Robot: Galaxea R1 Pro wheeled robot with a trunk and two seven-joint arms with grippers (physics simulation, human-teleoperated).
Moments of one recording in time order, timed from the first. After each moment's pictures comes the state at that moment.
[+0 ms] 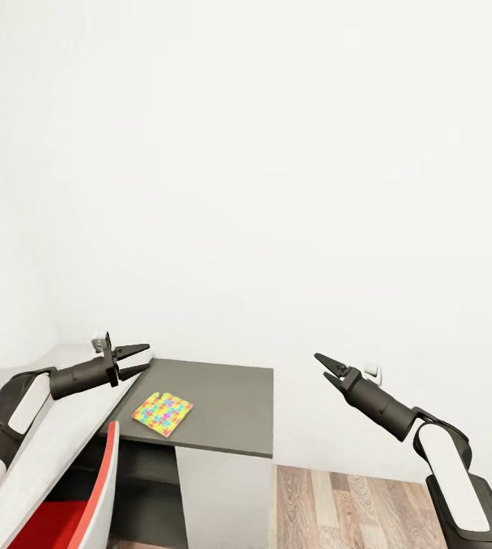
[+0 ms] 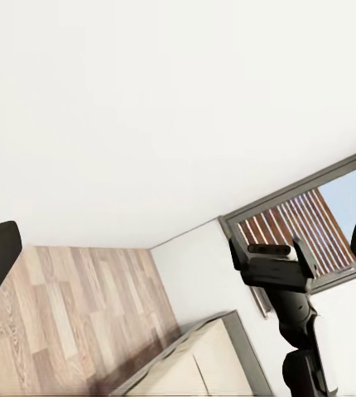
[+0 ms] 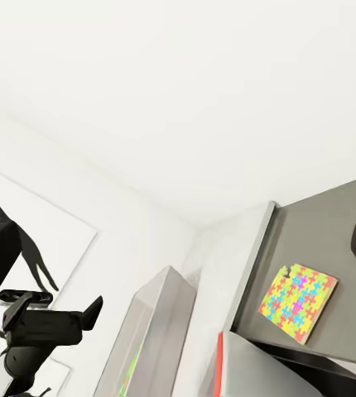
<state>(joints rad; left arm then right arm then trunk) -0.70 0.38 0.07 -0.83 0.66 1.04 -1.06 -0.30 -0.08 -0.17 -1.52 -1.03 0.80 0.29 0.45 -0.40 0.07</state>
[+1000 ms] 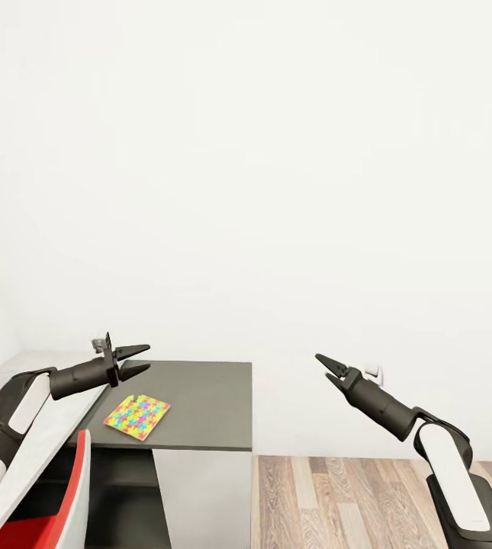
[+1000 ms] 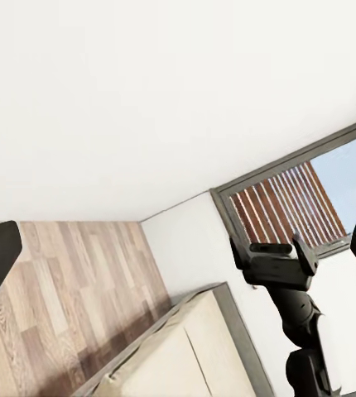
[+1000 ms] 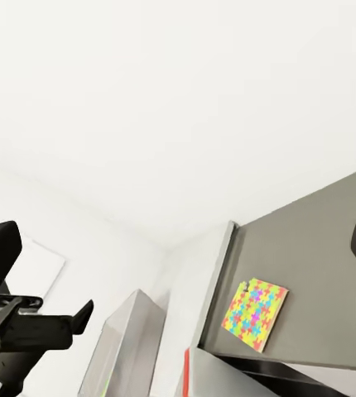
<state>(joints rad) -0.70 0.38 0.07 -0.83 0.65 1.04 -1.06 -0.30 -0.08 -0.17 -1.52 -1.03 0.80 0.26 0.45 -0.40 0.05</state>
